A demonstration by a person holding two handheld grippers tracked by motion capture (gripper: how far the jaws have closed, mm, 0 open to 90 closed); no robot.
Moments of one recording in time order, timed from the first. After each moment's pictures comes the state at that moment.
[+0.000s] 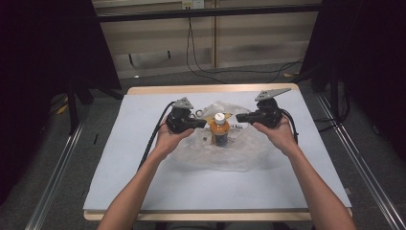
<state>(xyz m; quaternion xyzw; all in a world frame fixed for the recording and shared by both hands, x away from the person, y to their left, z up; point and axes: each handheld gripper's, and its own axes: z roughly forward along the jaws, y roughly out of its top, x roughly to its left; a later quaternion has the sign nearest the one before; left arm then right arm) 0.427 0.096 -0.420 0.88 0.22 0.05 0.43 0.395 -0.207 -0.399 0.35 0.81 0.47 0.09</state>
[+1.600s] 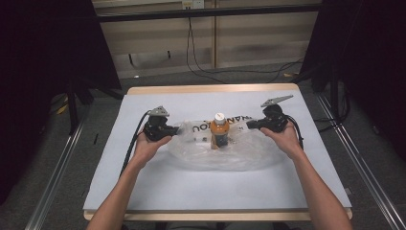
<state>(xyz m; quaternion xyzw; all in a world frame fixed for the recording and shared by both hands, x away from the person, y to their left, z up) 0.415 0.170 -0.425 0.85 0.26 0.06 0.44 0.402 -0.239 -0.438 0.40 0.81 0.42 0.08</state>
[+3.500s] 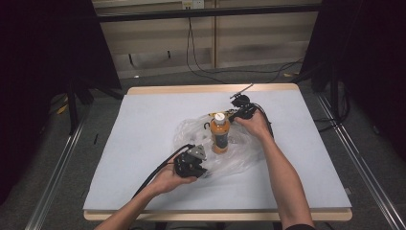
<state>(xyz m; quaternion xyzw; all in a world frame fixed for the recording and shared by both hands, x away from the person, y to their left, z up) 0.325 0.086 -0.470 0.94 0.10 -0.04 0.33 0.493 -0.166 -0.473 0.46 0.83 0.29 0.07</state>
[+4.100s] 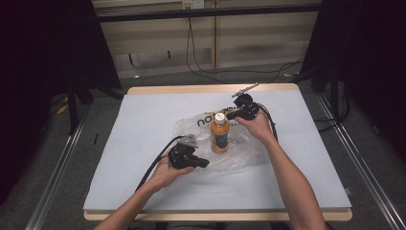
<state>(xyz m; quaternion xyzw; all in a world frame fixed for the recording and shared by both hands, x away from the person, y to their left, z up) 0.348 0.104 -0.462 0.90 0.16 -0.04 0.40 0.464 -0.166 -0.443 0.41 0.83 0.36 0.08</state>
